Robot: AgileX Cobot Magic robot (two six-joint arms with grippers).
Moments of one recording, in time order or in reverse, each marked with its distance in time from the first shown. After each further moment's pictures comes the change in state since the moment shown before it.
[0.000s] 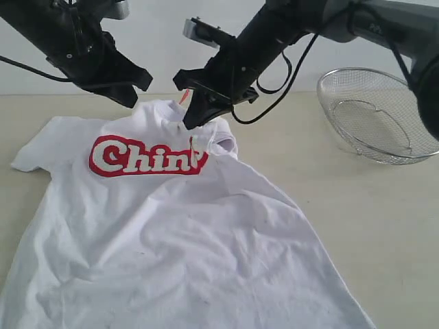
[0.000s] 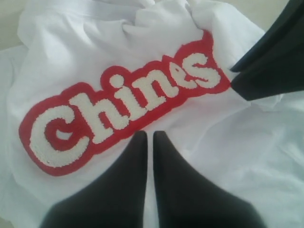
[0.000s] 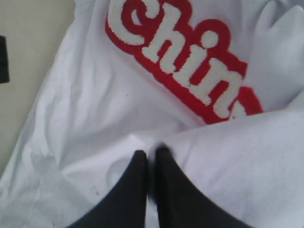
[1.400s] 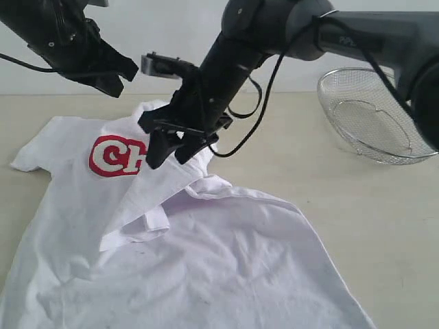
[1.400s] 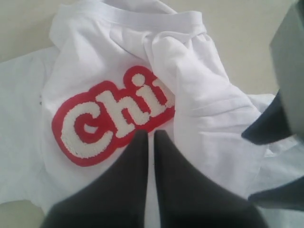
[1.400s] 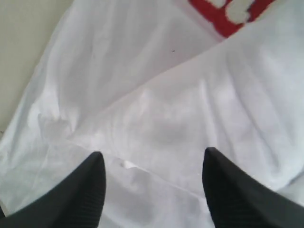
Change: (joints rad) left arm 0.021 -0.045 0.000 0.050 0.014 -0.017; right arm 0.134 -0.067 0.157 -0.064 -0.039 -0.012
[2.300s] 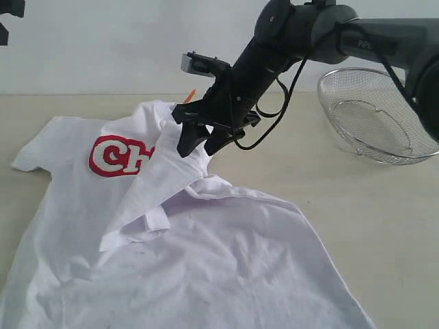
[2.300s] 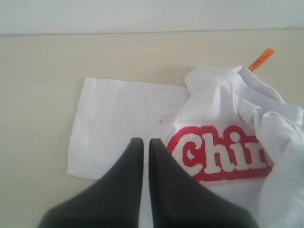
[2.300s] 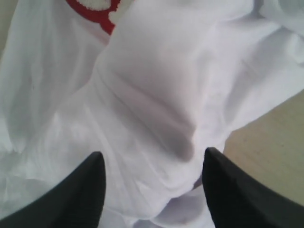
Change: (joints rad) left arm 0.284 -0.212 0.083 0.058 -0.100 -0.177; right arm -0.097 0.044 0.002 -0.009 -0.068 0.029
